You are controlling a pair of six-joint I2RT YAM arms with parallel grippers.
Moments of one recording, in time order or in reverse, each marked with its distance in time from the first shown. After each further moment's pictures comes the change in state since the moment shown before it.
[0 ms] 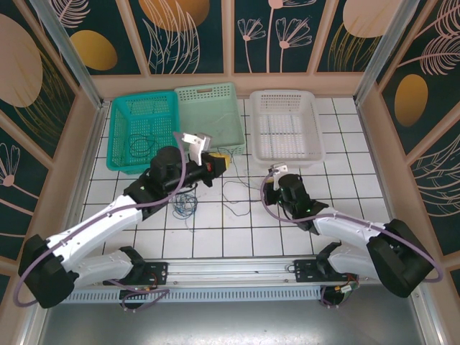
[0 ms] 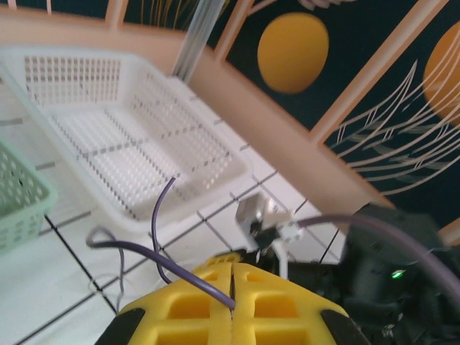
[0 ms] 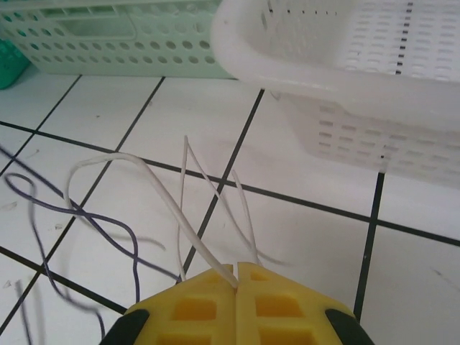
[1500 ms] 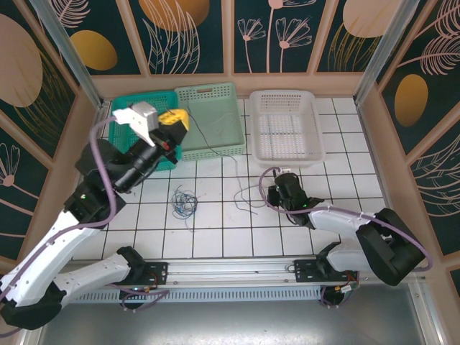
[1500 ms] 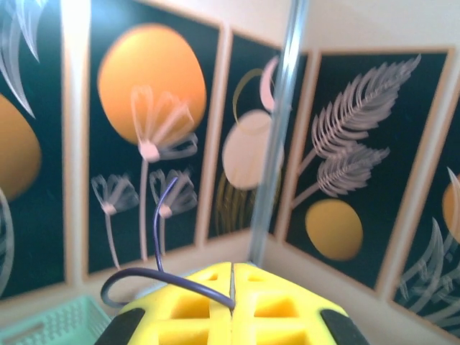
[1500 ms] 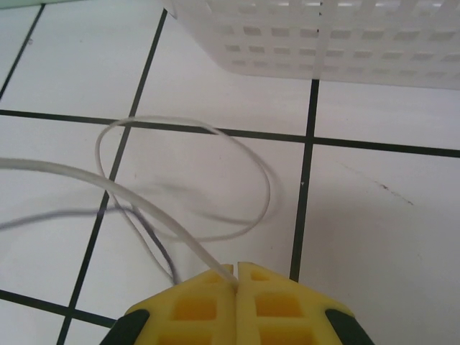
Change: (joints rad) left arm 0.004 -0.202 0.413 -0.195 -0.307 0.327; right arm -0.033 0.104 0.034 -0.131 0.072 0.105
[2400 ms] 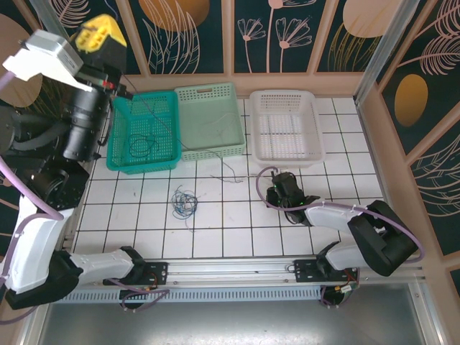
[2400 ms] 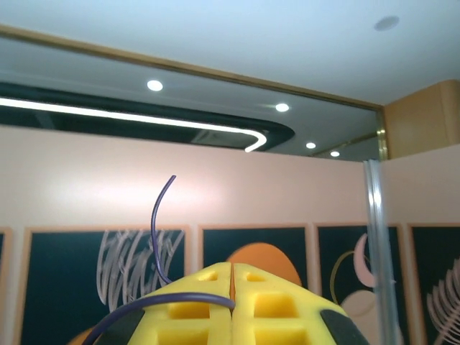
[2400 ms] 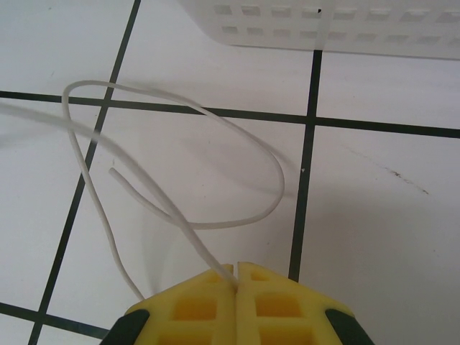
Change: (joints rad) left arm 0.001 0.314 0.736 0.009 -0.210 0.336; right arm -0.005 0.073 0.019 0.004 -0.005 0.002
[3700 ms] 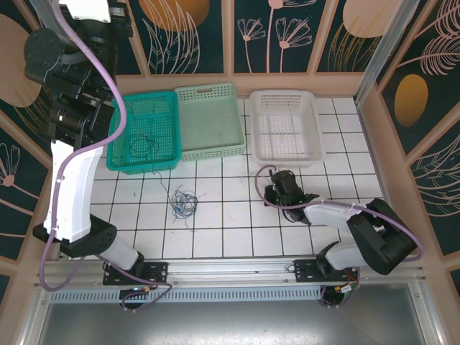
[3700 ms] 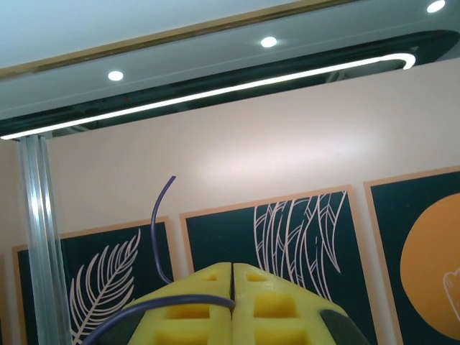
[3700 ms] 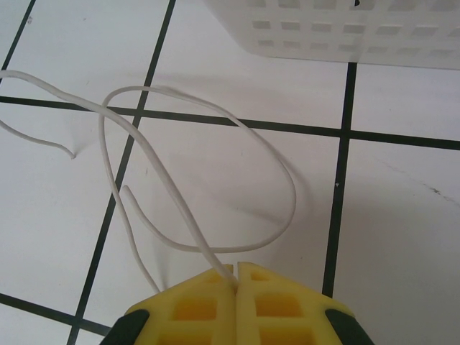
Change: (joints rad) left arm 0.291 0.364 0.410 -0.133 -0.099 0.197; right arm 0.000 0.020 0.026 0.008 -0.049 0.005
